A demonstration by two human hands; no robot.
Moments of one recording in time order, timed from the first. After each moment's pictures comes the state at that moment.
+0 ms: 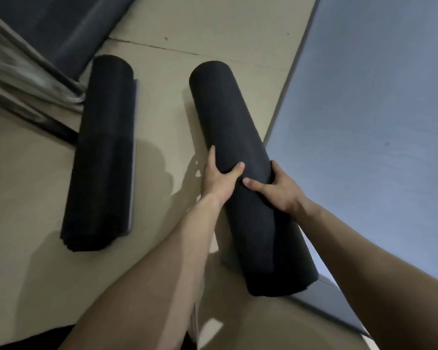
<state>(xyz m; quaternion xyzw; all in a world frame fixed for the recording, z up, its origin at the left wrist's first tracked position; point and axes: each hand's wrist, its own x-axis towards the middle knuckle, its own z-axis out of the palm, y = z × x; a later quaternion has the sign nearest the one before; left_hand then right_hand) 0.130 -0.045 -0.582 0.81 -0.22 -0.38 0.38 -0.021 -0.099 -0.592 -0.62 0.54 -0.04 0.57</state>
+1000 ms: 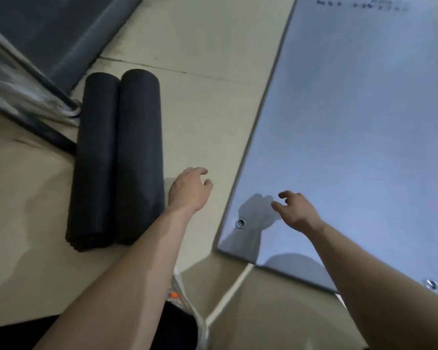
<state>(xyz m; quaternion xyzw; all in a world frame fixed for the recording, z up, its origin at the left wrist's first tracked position) 0.149 0.014 -0.521 0.84 -0.48 -0.25 0.09 -0.106 -0.037 -0.562 -0.65 0.64 0.09 0.41</state>
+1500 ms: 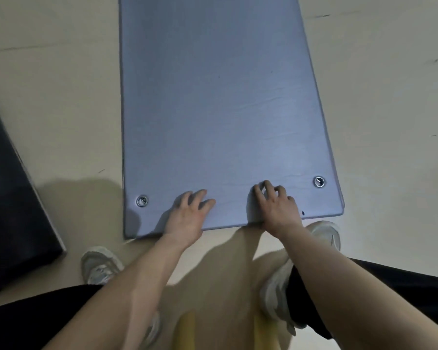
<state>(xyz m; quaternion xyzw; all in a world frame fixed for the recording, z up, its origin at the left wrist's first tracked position) -0.072 0.072 -0.652 0.52 -0.80 -0.19 -0.24 -0.319 0.073 -0.641 -0.71 0.62 0.27 0.17</state>
